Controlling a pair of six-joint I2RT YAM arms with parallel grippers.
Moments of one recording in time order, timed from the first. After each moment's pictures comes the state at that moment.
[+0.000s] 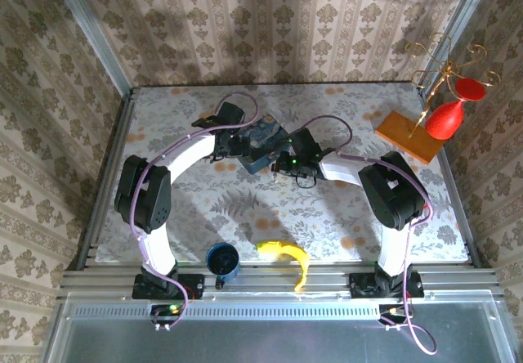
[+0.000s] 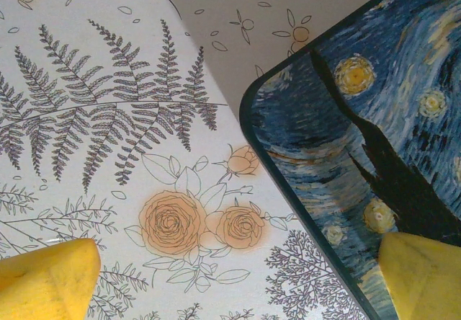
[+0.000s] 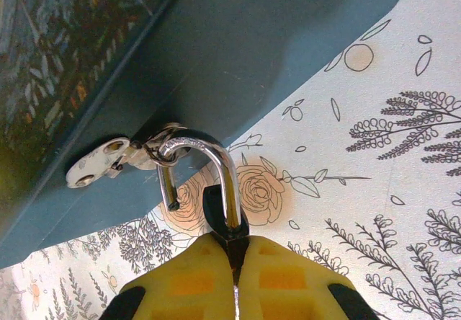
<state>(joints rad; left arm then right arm) -0.51 1.85 1.40 -0.71 -0.18 -0.46 0.51 1.90 1.11 -0.09 -0.21 0.74</state>
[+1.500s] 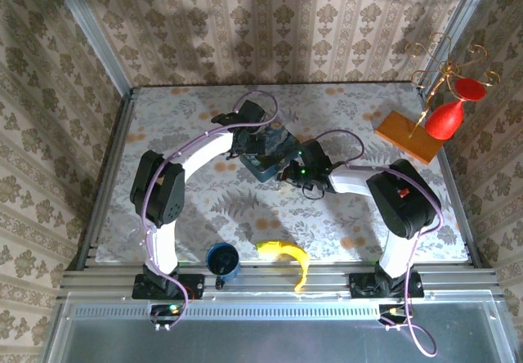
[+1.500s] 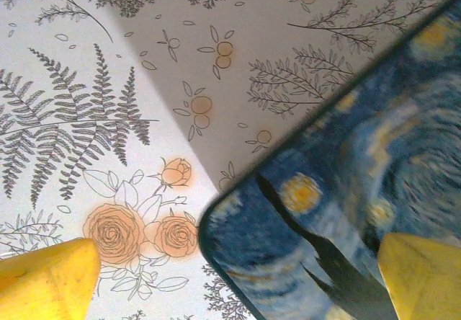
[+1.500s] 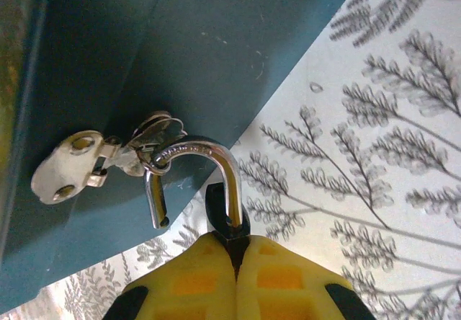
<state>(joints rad) -0.63 1.95 1.56 -0.78 -0.26 -0.50 0.51 1.79 0.89 0.05 -0.24 0.90</state>
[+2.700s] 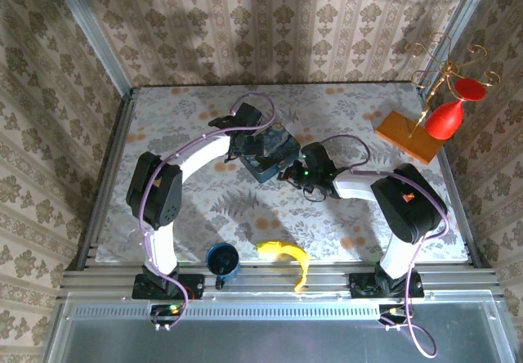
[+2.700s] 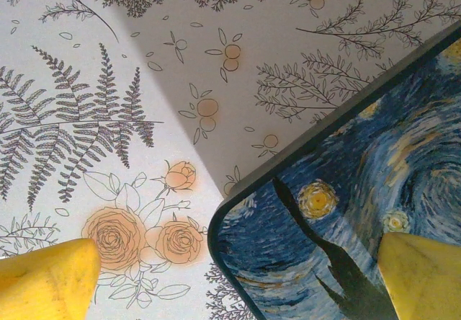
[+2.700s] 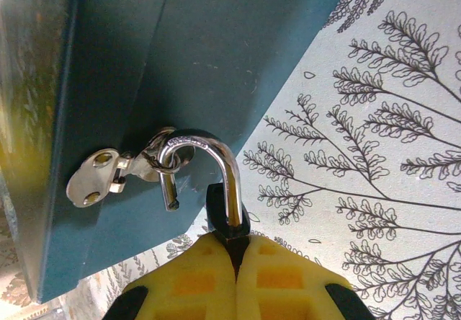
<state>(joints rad) -0.61 1.92 1.49 -0.71 -0.25 -0.50 0.51 1.75 0.82 0.15 -0.24 1.02</state>
